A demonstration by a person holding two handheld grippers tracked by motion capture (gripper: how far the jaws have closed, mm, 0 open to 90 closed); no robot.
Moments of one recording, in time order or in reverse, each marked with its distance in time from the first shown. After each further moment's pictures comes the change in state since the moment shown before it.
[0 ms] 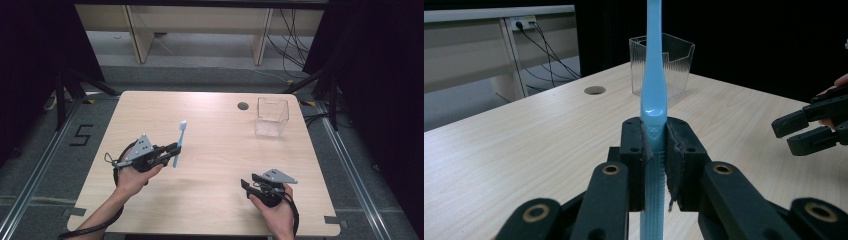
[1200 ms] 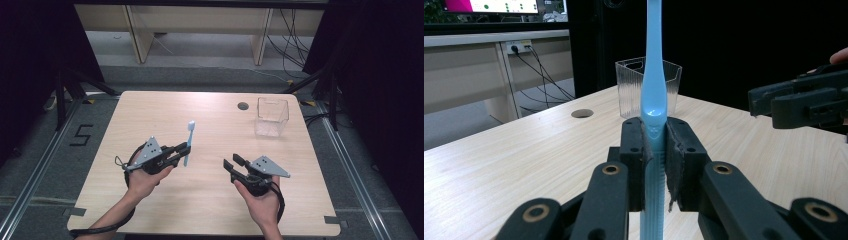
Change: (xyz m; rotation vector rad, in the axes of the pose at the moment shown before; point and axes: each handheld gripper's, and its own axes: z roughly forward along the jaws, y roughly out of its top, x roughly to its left) left arm -0.019 0.000 0.019 -0.085 -0.018 0.009; right arm 0.039 0.050 0.007 -0.306 0.119 -0.028
